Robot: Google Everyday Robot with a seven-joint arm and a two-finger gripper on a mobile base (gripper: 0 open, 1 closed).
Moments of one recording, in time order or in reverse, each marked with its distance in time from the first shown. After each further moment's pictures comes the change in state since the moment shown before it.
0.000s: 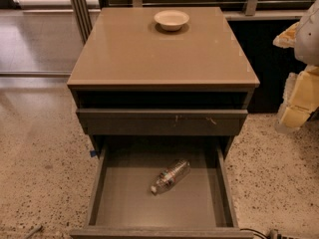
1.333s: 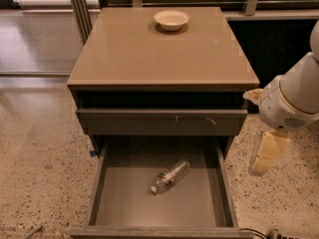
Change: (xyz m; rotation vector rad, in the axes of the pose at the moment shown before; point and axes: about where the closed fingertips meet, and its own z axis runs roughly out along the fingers) arm 0.018 0.038 0.128 -0.091 -0.066 -0.071
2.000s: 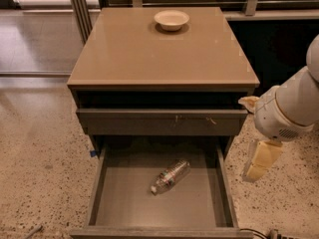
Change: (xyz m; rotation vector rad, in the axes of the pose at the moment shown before) arm -0.003 0.006 0.017 0.021 -0.037 -0.016
